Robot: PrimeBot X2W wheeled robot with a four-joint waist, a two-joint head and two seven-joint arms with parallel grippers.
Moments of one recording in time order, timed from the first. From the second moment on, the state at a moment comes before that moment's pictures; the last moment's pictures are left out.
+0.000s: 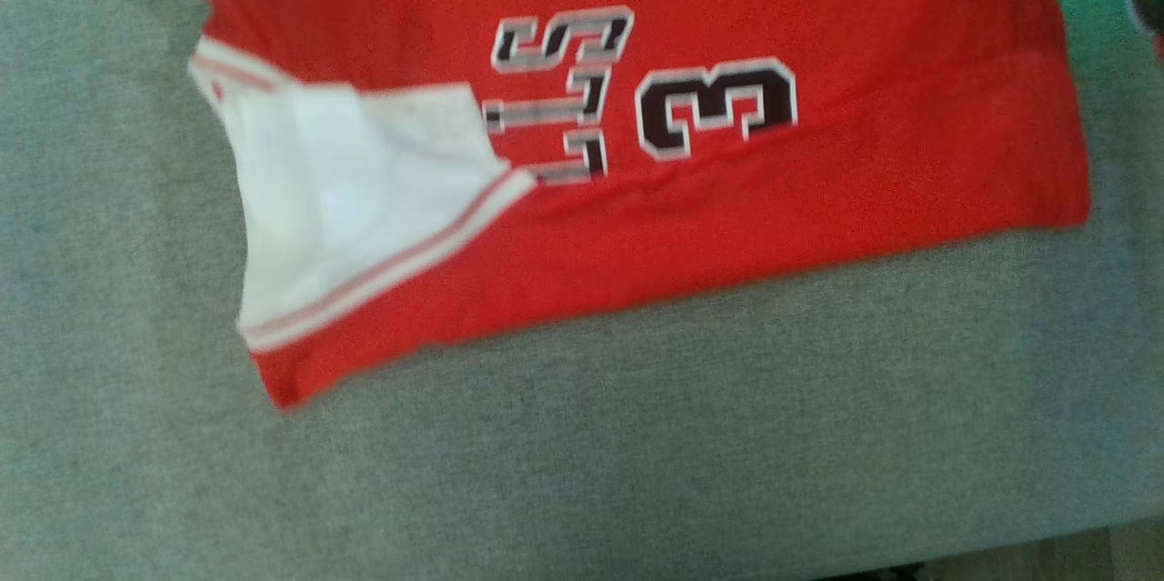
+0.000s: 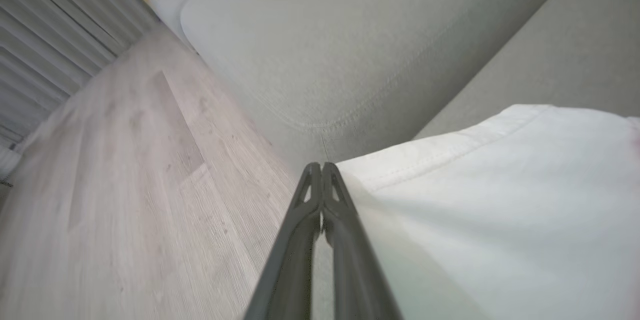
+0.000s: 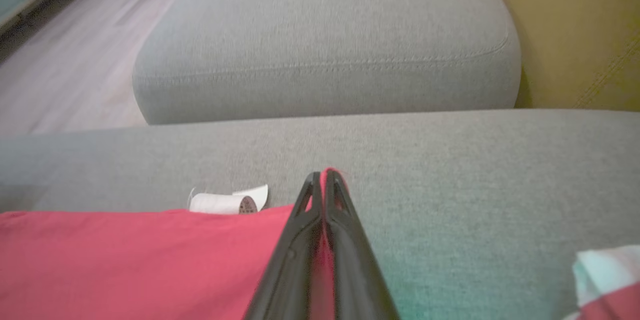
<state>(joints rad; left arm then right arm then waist) -1.57 0.54 -1.26 0.81 -0.74 -0.13 0.10 -1.23 -0.45 0.73 0.87 0.91 0.13 0.11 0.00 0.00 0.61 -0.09</state>
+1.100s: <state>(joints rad) -1.20 0.78 -1.29 0.30 -0.81 0.05 -0.17 -0.82 -0.71 0.69 0.57 1.16 0.13 -0.06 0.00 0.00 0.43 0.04</state>
